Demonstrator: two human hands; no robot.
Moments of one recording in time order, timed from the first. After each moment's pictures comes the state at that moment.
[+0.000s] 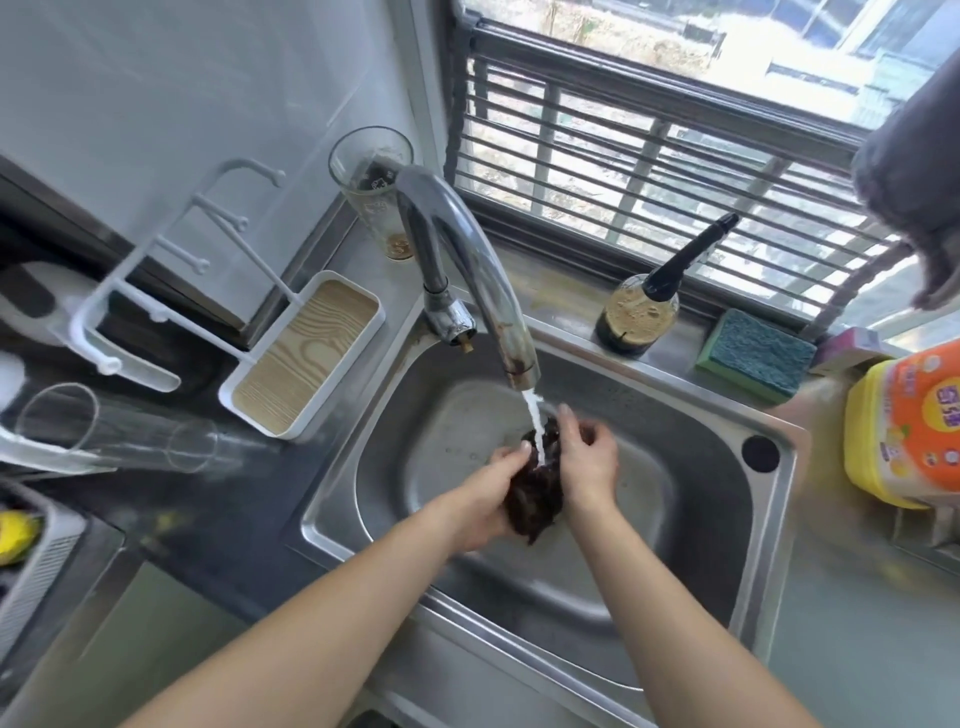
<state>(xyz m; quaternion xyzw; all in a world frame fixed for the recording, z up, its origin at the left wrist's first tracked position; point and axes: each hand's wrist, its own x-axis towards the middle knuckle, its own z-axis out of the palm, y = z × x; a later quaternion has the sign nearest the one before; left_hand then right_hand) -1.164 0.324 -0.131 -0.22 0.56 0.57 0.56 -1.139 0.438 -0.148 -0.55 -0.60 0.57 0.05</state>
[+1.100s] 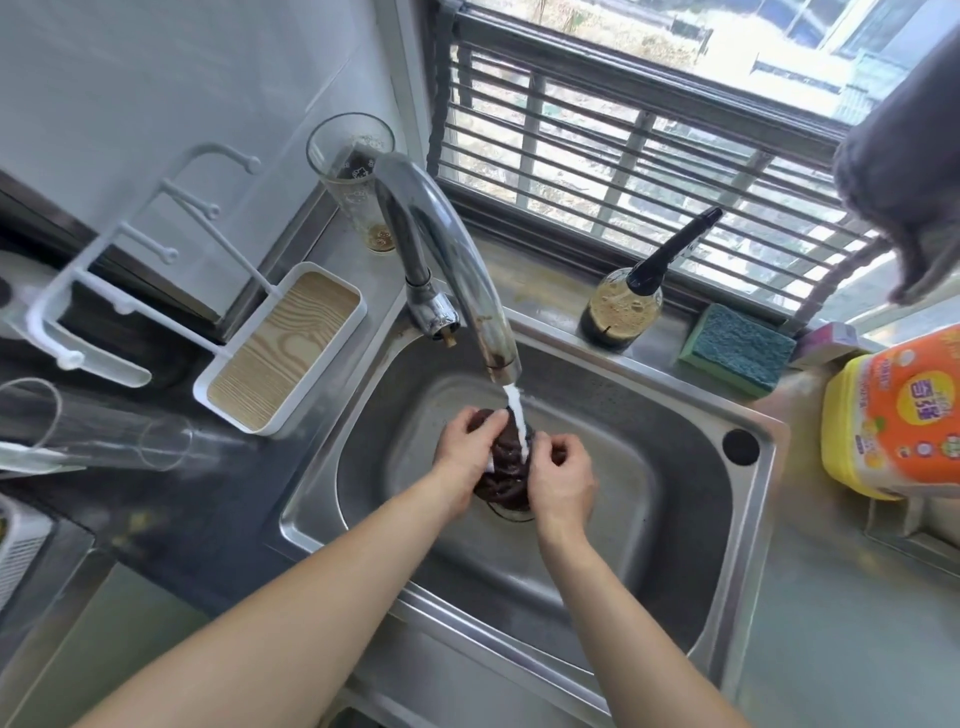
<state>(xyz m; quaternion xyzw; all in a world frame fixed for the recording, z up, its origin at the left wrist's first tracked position) -1.191 0.333 -0.152 -0.18 0.69 0.59 0.37 -1.112 0.417 -0.144 -0.53 -0.69 0.49 0.03</state>
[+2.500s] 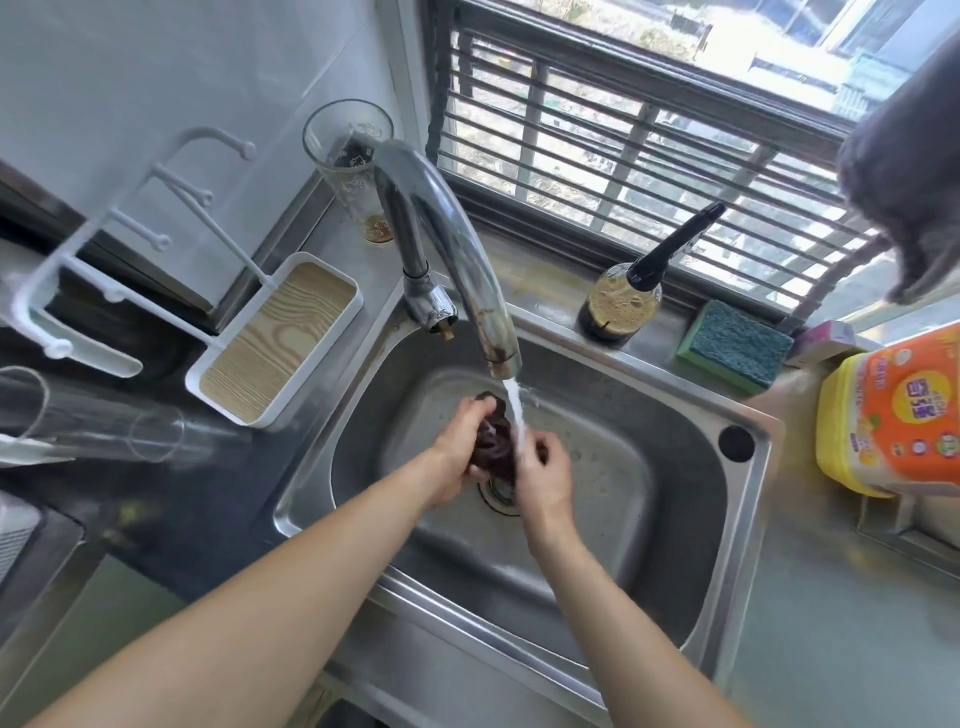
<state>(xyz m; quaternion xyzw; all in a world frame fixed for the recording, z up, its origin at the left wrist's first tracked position) -1.199 0.331 -0.136 -0.20 0.65 0.57 0.45 -1.111 0.406 -0.142 -0.50 -0.64 0.58 0.02</state>
